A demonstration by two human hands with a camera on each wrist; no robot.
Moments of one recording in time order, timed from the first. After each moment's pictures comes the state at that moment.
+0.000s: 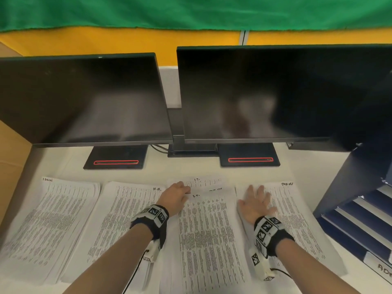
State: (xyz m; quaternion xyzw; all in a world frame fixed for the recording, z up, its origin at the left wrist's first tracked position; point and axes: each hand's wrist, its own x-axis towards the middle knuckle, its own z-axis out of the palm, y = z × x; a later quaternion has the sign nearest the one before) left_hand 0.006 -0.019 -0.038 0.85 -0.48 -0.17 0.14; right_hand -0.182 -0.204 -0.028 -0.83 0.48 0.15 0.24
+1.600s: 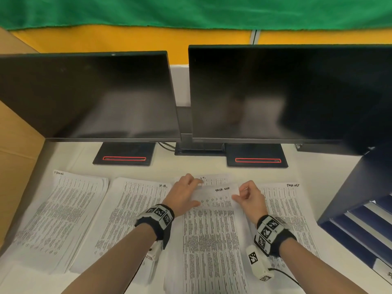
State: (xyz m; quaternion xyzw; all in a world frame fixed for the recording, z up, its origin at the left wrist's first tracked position) left_hand -0.010 -0.017 -0.017 0.85 -0.48 -0.14 0.17; right_hand -0.171 -0.192 -0.019 -0.75 0.40 -0.14 0.51
